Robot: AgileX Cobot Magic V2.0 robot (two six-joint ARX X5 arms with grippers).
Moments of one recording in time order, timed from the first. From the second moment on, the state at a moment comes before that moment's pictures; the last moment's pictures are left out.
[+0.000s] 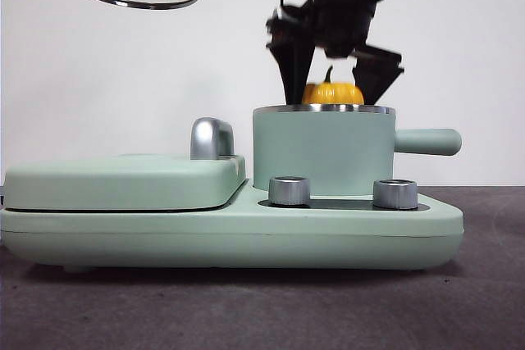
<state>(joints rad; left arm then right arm) -0.31 1.56 1.86 -0.88 0.10 0.13 0.50 2.07 2.05 -1.32 -0.13 0.12</state>
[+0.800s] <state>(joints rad) -0.31 1.56 1.86 -0.88 0.10 0.13 0.55 2.15 2.05 -1.26 0.02 0.10</state>
